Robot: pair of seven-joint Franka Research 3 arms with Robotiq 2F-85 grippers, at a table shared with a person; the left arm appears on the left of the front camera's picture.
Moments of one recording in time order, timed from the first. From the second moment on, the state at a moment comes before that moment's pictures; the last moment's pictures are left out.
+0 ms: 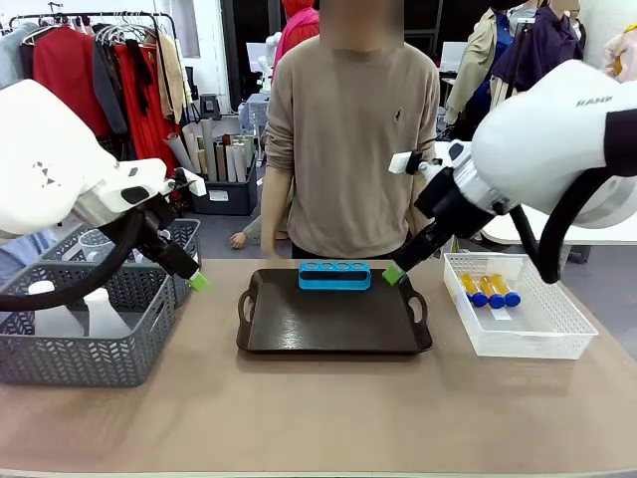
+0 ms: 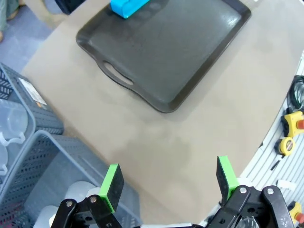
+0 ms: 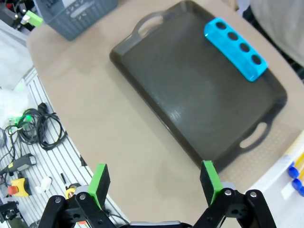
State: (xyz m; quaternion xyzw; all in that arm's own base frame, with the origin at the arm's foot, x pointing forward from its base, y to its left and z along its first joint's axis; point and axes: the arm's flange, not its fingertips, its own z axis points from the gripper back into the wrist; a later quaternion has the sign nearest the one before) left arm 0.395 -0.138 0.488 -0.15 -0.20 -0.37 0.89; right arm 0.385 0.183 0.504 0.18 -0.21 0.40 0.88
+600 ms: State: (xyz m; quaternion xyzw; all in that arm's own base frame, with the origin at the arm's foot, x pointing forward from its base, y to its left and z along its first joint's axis) left arm 0.395 -0.140 0.490 -0.14 -0.20 -0.38 0.89; right arm 0.384 0.184 0.504 0.17 -0.21 0.40 0.87
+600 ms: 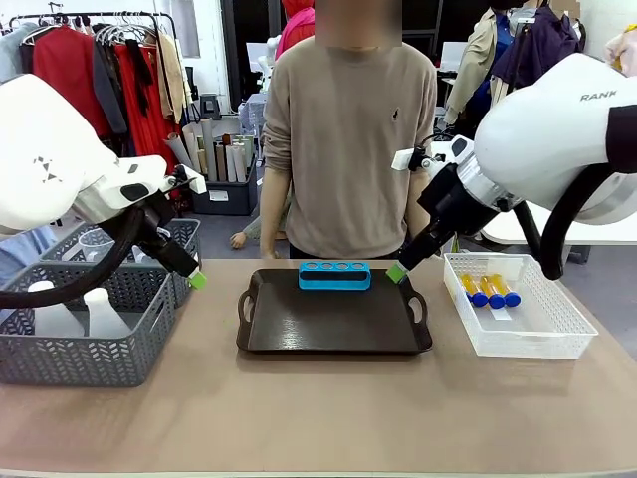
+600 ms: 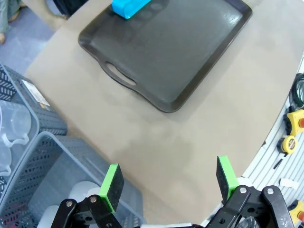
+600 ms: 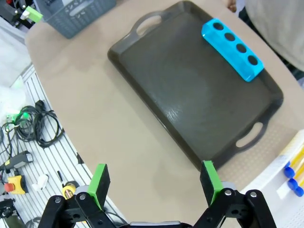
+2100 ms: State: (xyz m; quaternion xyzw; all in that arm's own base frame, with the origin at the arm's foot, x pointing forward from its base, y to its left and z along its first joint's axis) left arm 0.405 -0.110 0.670 -0.08 -0.38 -0.49 0.78; right arm 0.354 0.087 0.720 0.17 -0.36 0.49 0.77
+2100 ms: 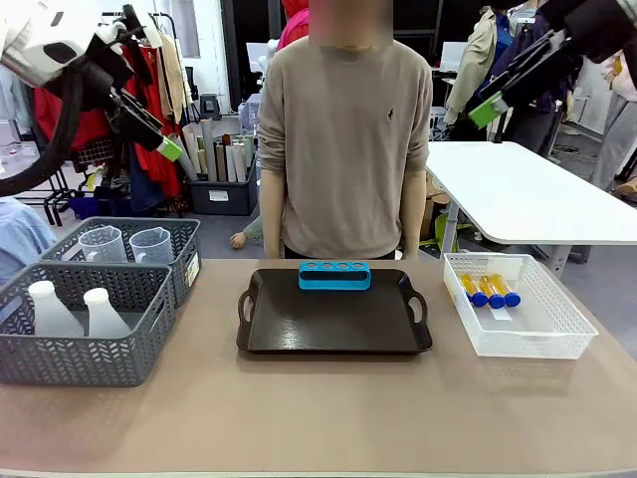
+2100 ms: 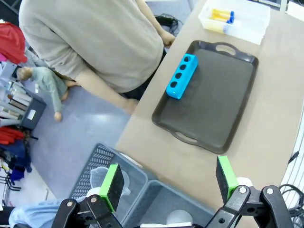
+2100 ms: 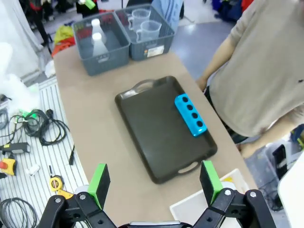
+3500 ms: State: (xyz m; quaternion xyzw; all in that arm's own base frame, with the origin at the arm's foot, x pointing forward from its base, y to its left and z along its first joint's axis) left arm 0.420 -0.102 0.700 -0.09 -0.37 -0.48 0.79; right arm 0.391 0.046 0.697 0.18 -0.36 0.48 0.78
